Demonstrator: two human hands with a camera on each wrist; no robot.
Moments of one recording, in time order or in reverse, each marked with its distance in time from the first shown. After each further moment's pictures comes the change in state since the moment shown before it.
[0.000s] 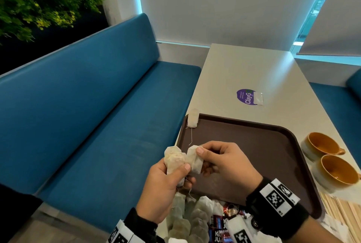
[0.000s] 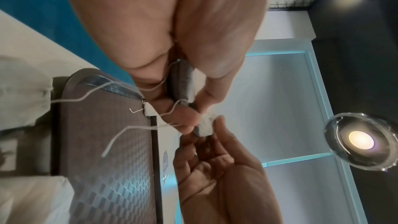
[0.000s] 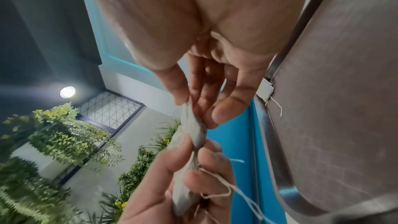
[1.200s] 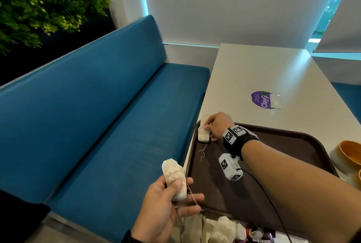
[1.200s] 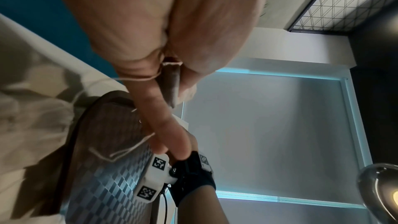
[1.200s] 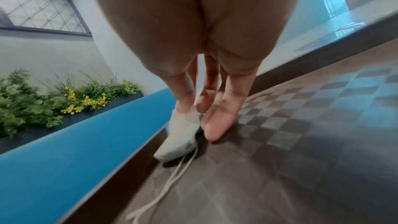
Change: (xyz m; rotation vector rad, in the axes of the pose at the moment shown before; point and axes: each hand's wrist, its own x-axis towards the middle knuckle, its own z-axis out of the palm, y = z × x) left_hand 0.014 0.006 -0.035 -0.193 0.078 -0.246; right_hand 0.213 0.019 -0.020 -0.786 0.190 0.117
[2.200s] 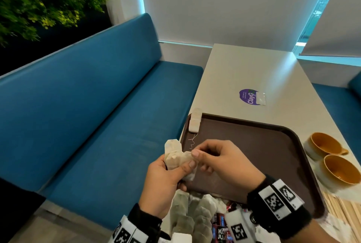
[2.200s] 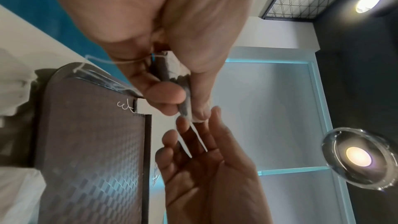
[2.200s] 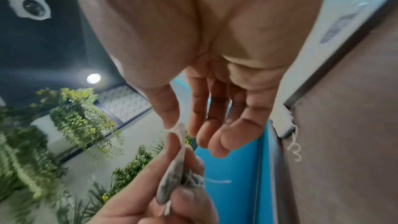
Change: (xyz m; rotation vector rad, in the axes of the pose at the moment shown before) left_hand -0.013 -0.010 0.027 0.205 -0.029 0.306; right_hand -0.219 -0.008 -0.030 0.443 -0.212 -0.252
